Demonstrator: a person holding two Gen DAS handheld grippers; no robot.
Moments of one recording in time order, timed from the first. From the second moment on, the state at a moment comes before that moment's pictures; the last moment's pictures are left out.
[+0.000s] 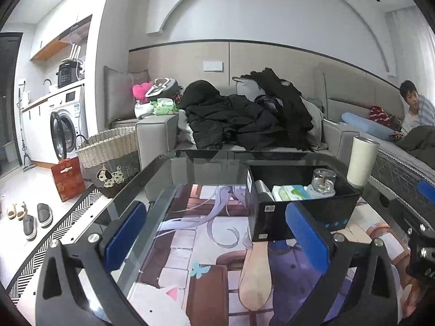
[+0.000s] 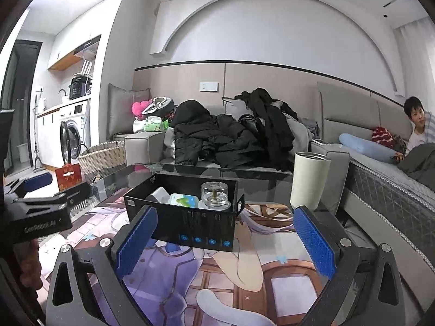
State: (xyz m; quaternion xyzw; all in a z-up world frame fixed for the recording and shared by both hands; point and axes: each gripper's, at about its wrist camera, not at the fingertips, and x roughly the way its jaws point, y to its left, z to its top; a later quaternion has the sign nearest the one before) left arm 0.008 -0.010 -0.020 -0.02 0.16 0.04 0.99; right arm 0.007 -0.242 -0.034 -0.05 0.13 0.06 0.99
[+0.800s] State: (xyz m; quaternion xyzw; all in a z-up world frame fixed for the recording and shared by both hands) left arm 0.013 -0.006 -0.019 -0.02 0.18 0.04 0.98; right arm 0.015 -0.234 -0.034 -0.06 0.14 0.08 0.99
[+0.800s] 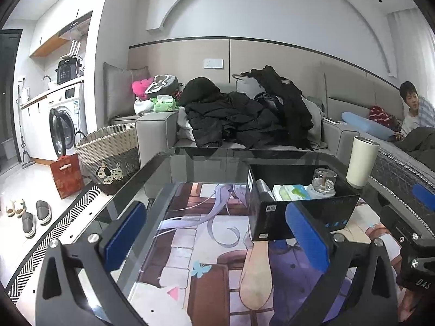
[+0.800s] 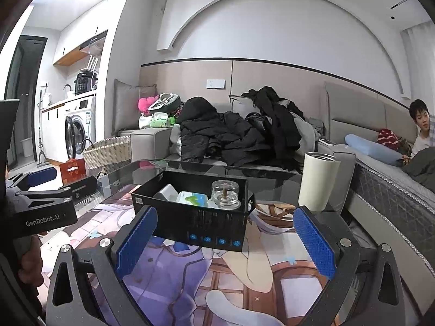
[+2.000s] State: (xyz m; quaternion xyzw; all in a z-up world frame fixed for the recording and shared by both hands) left arm 0.017 0.005 -0.022 -0.03 0.19 0.06 0.98; right arm 0.029 -0.226 -0.035 -0.05 0.15 0.09 0.98
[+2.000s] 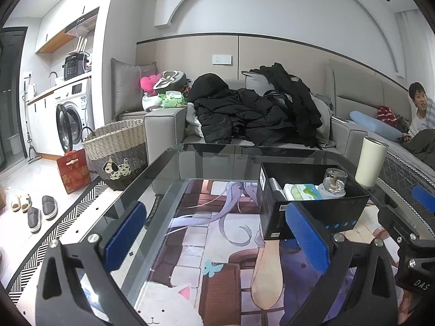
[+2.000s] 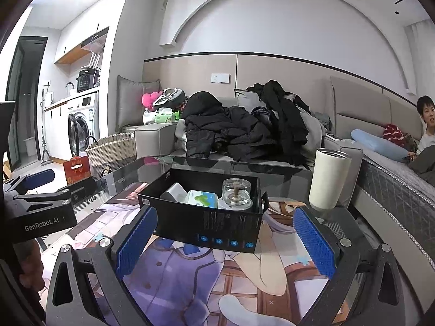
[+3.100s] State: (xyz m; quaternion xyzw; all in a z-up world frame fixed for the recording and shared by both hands) left arm 0.020 0.005 -0.022 -0.03 0.20 0.06 0.98; right arm 0.036 -0.227 -0.041 -0.05 0.16 0.09 0.98
